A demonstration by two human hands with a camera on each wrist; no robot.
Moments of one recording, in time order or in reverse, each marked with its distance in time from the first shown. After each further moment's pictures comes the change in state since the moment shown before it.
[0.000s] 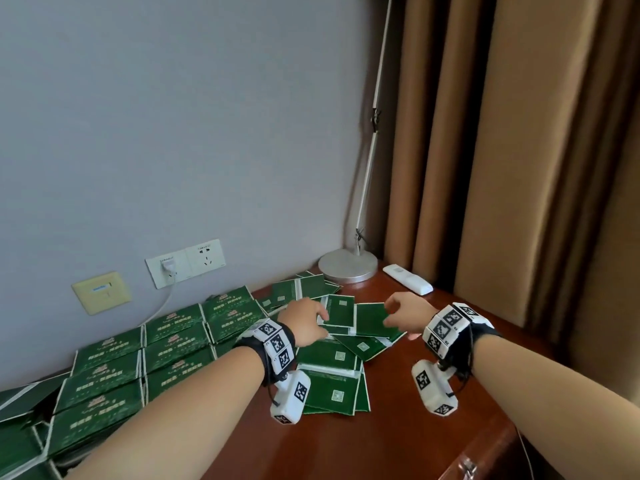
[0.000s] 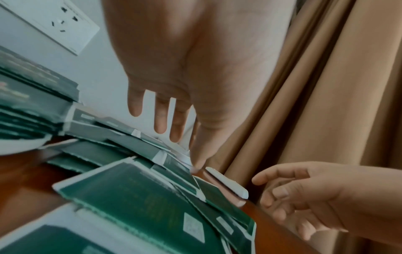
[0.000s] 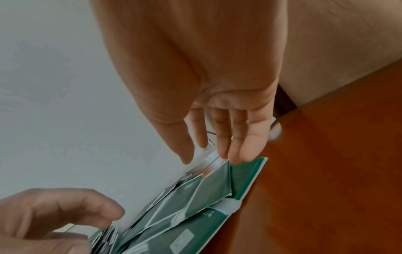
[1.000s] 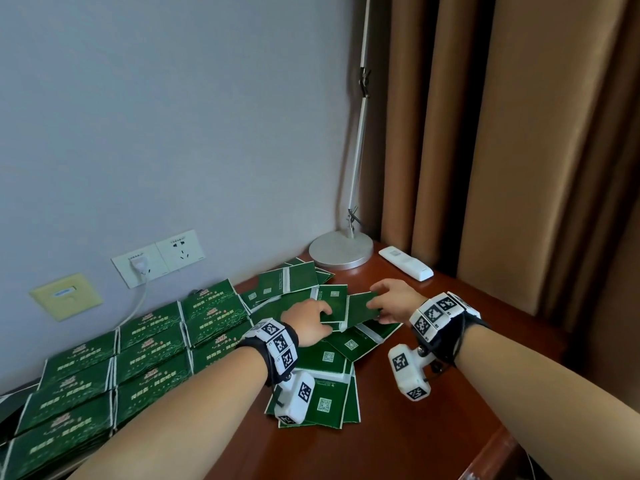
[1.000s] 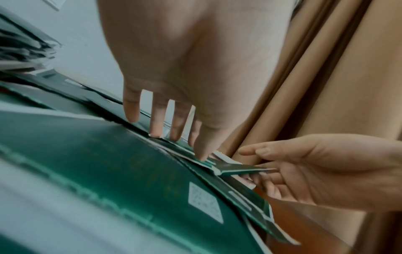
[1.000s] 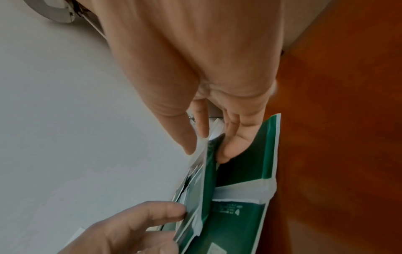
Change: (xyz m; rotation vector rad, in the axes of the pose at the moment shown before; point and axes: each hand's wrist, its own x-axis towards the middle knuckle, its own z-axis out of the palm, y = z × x) left_hand 0.051 0.010 0.040 0.060 -0.153 -0.052; right_hand 0.064 0.015 0.023 0.584 -0.125 0.150
